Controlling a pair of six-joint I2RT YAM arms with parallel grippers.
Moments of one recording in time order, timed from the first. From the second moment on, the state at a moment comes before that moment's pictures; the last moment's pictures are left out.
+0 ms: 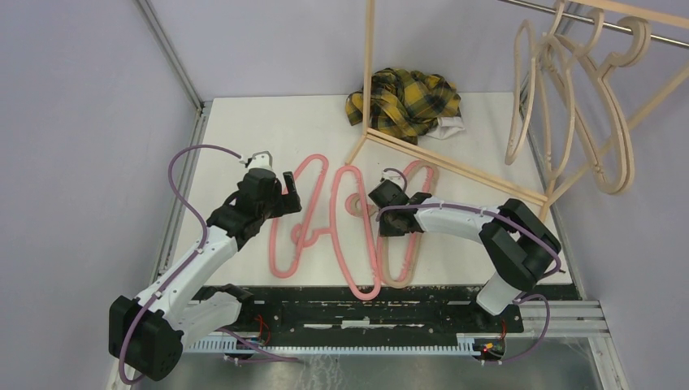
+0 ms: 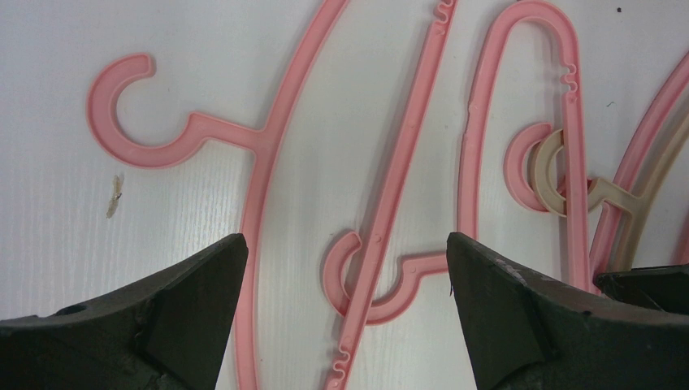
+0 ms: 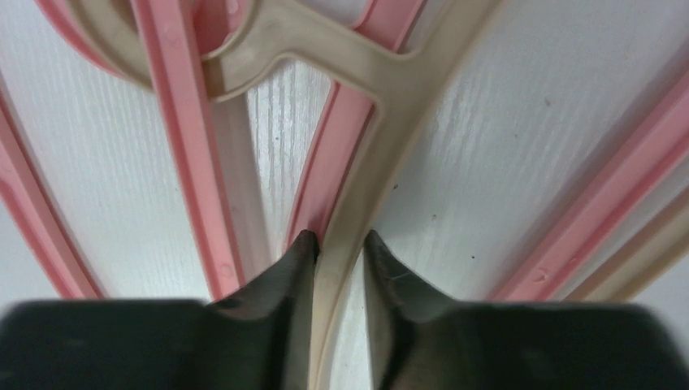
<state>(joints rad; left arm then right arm) -0.43 1.00 0.74 -0.45 -0.26 -0.48 0.78 1.65 0.91 -0.40 0.20 0.66</state>
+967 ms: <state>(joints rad) -0.43 1.00 0.74 -0.44 -0.26 -0.48 0.79 1.14 0.94 -0.76 0.36 0.73</state>
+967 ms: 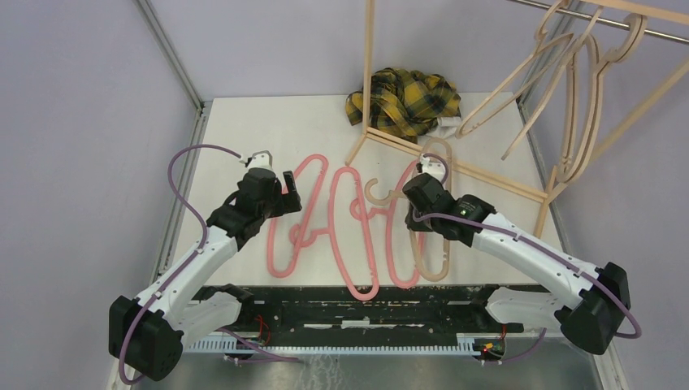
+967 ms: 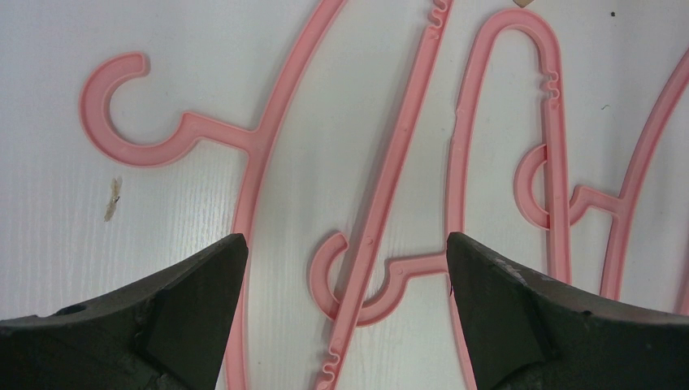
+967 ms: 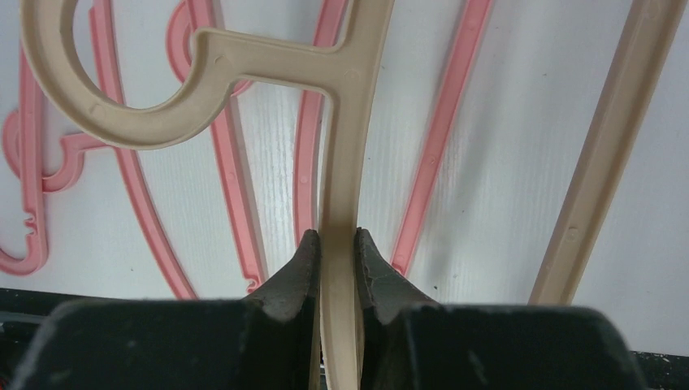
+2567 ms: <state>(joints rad) -0.43 0.91 0.79 -0.47 -0.26 -0.47 0.68 1.62 1.82 -0.34 0.70 0.72</state>
